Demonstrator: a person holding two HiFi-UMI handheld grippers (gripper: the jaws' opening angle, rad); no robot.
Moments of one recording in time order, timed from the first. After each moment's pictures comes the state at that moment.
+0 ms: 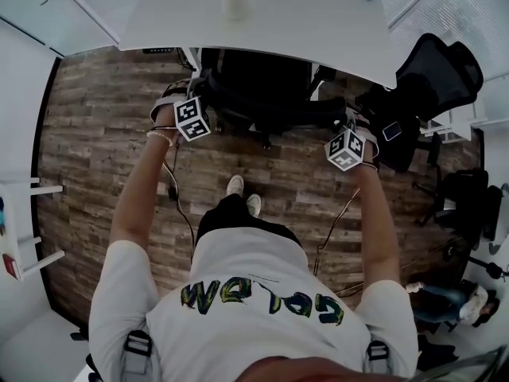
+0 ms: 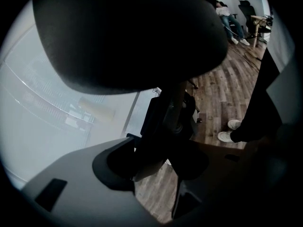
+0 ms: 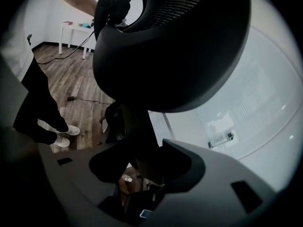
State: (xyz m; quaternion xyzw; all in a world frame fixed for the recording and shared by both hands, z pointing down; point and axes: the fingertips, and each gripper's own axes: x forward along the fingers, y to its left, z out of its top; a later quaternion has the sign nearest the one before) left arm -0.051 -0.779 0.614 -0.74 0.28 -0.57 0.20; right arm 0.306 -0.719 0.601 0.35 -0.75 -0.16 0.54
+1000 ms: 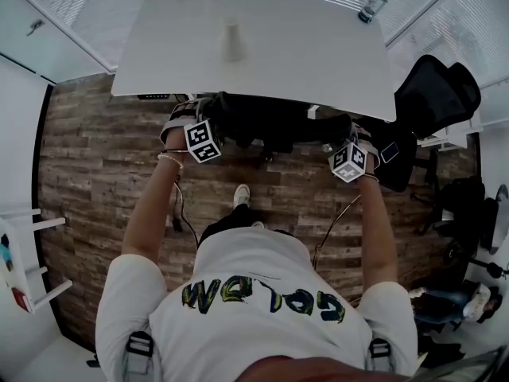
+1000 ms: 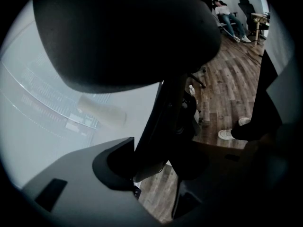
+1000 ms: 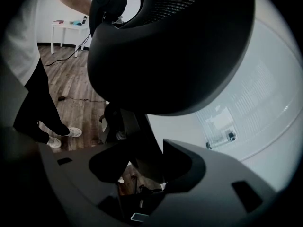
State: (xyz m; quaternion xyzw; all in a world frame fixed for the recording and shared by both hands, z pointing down) left arm -0.045 -0.908 0.610 -0.75 0.28 -0.56 0.21; right arm 0.311 -0.845 0.600 0.36 -0.74 -0.14 0.55
